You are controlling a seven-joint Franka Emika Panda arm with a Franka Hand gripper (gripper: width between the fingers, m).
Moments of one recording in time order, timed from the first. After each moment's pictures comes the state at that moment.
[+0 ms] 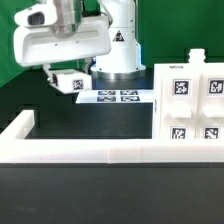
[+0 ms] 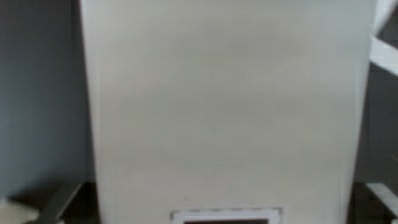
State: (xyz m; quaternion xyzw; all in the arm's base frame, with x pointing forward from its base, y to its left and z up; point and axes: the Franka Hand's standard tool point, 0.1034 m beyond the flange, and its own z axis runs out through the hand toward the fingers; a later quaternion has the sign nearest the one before) arm 0.410 -0.128 0.076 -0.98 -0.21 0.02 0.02
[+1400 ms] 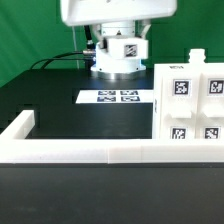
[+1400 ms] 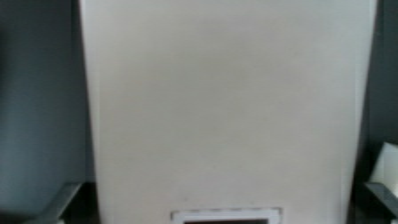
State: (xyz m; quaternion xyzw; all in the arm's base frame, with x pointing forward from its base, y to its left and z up) arm 0.500 -0.015 0.156 -0.99 -0.11 0.04 0.03
